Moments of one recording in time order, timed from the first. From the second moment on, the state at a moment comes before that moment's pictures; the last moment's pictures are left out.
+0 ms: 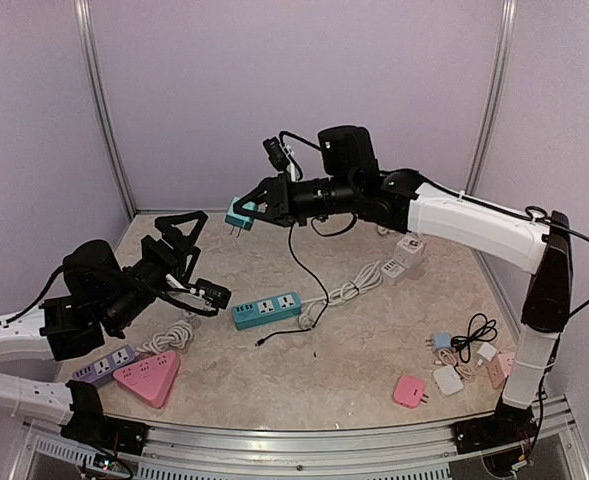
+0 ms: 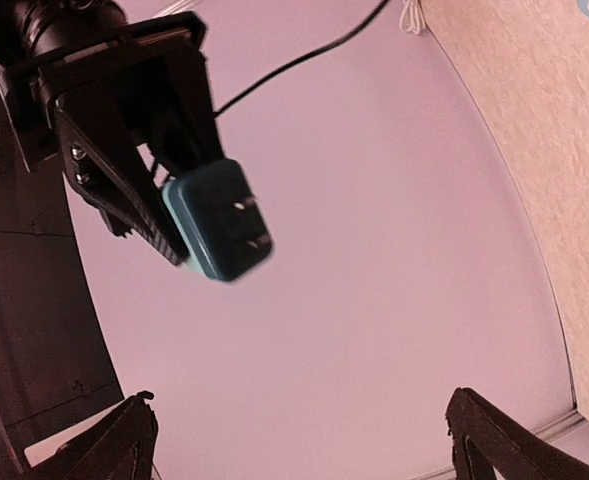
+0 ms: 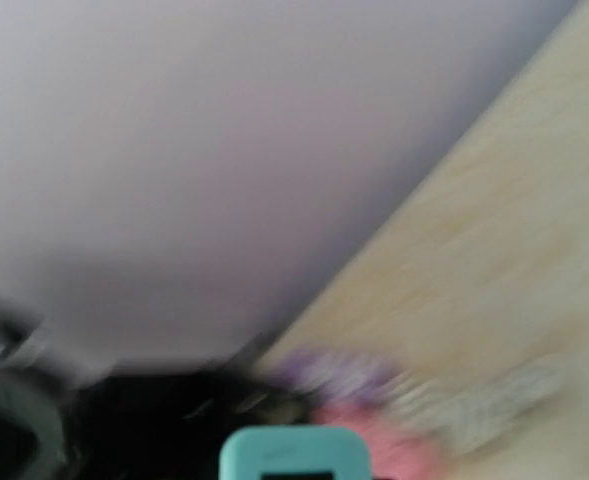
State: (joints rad) left arm -0.99 0.88 0.59 0.34 -0.45 2.01; right arm 0.91 1.85 1.72 -0.09 -0.55 0.69
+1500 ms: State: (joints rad) left arm -0.43 0.64 0.73 -0.75 -0.09 0.57; right arm 0.68 2.09 1.41 -0.06 -0.77 -0.67
